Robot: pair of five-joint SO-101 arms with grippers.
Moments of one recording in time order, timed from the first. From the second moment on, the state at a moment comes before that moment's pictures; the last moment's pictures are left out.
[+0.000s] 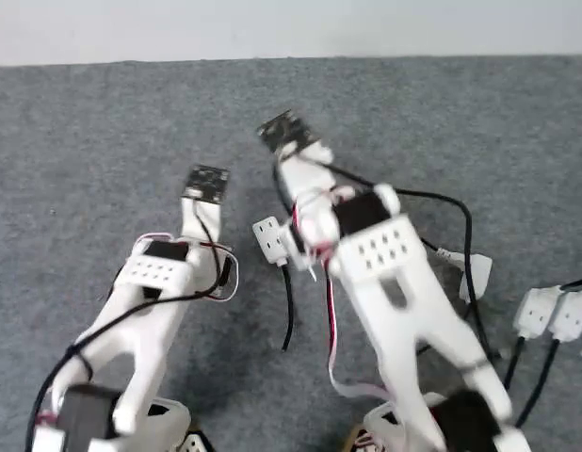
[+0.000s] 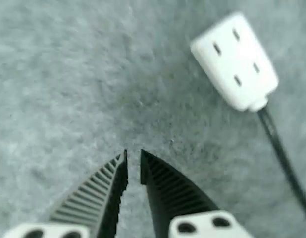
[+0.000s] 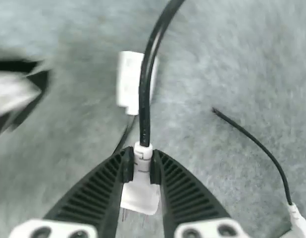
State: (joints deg) left arm 6.9 -11.6 48.8 49.6 -0.4; right arm -29.5 -18.8 16.0 76.1 10.4
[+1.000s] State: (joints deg) left arm 12.8 -32.7 65.2 53.1 -26.5; right arm -32.0 -23.4 28.4 66.0 13.8
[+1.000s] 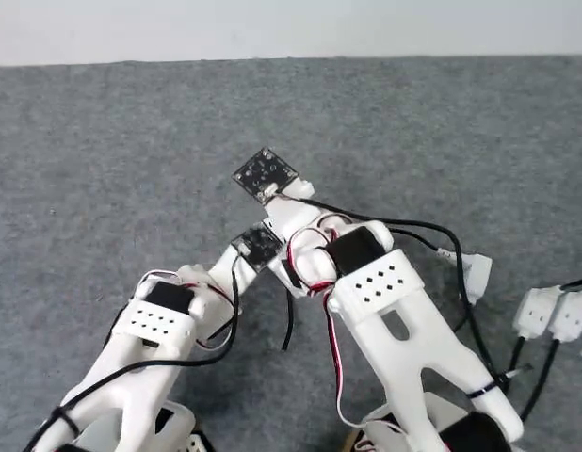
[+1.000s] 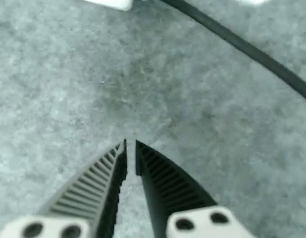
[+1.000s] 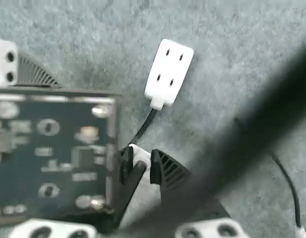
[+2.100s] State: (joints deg) left arm 3.4 -34.1 66.2 48.7 -24.7; right arm -32.3 -0.5 27.3 32.6 31.3
